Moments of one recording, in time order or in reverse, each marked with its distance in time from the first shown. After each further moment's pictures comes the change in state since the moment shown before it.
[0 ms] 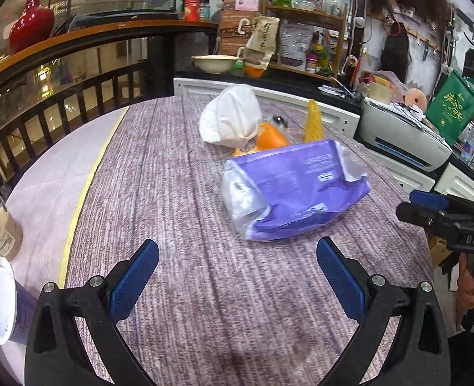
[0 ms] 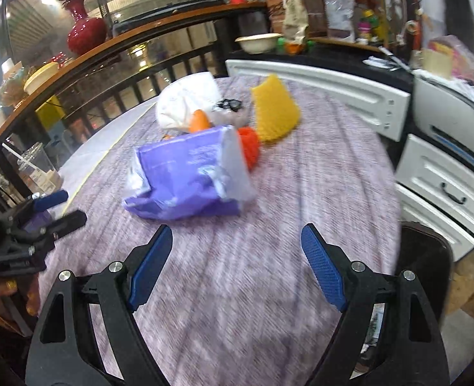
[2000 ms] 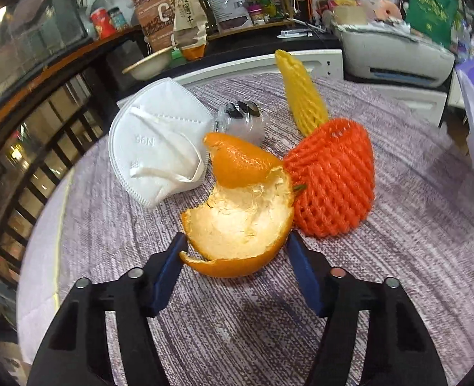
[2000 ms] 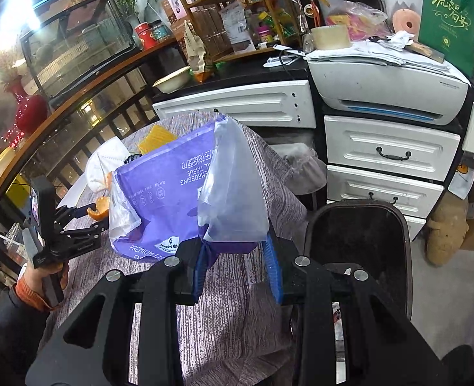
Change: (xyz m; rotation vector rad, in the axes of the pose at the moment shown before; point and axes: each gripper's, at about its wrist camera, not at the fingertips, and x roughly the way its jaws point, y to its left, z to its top) left arm 0.122 -0.055 0.054 0.455 0.099 0.073; right arm -0.075 -0.119 -0.023 0.319 -0.128 -0.147
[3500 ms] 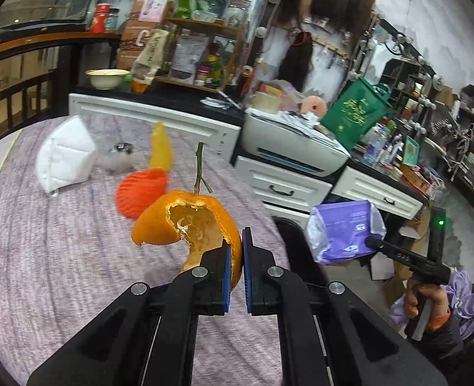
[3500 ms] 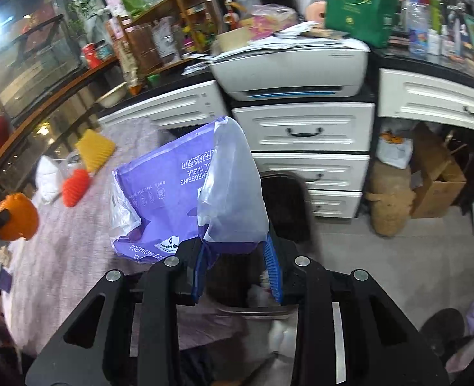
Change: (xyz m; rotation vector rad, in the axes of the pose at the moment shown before) left arm -0.147 -0.069 -0.014 -0.353 -0.247 -0.511; right arm -0.080 -0.112 -0.065 0.107 -0.059 -0.237
